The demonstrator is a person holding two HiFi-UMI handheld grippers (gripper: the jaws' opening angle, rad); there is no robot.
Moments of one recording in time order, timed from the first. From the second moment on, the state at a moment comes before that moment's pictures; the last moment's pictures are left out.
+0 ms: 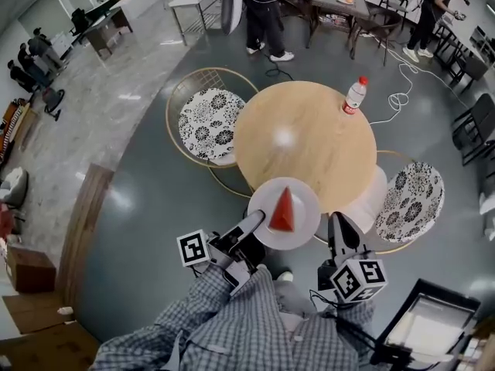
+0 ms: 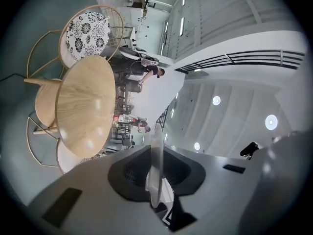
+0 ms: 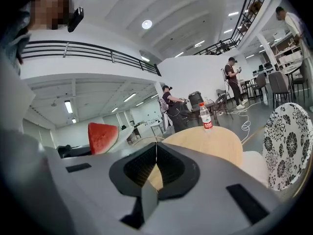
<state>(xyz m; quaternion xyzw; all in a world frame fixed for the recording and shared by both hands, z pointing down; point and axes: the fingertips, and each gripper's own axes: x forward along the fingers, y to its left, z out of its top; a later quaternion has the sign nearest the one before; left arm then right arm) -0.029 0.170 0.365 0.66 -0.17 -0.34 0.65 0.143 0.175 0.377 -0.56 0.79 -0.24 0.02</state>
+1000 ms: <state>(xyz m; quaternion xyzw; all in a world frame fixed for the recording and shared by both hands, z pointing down) -0.057 0.164 0.392 0.67 -0.15 -0.29 0.67 0.070 0.196 0.372 -0.49 0.77 -0.37 0.16</state>
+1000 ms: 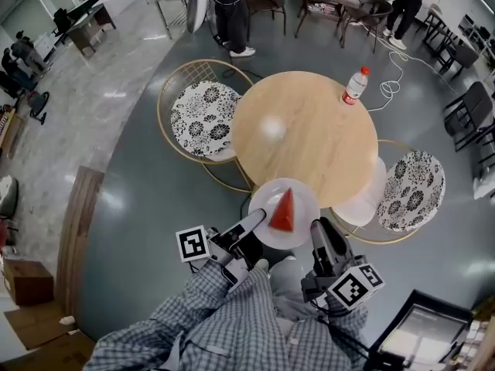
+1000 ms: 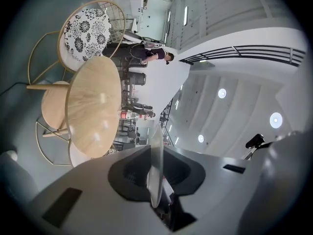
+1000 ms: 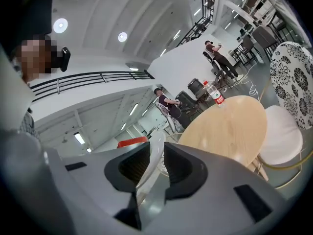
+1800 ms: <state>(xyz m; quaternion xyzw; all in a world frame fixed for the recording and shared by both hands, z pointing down) -0.012 0.069 0.406 0.65 -0.19 -0.31 0.67 0.115 0.087 0.391 -0.47 0.81 -0.35 0.08</state>
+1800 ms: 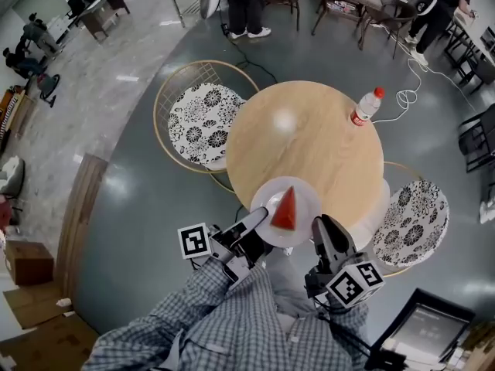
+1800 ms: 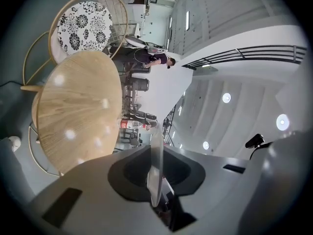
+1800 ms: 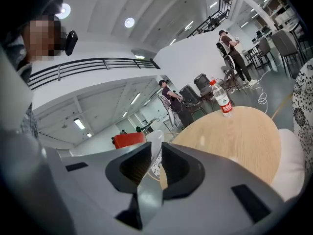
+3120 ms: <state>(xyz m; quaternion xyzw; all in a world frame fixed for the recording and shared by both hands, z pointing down) -0.051 -0.167 0.453 0.66 -0.20 -0.25 0.68 0.074 -0.144 0.443 -0.51 0.78 -0.36 0.02</state>
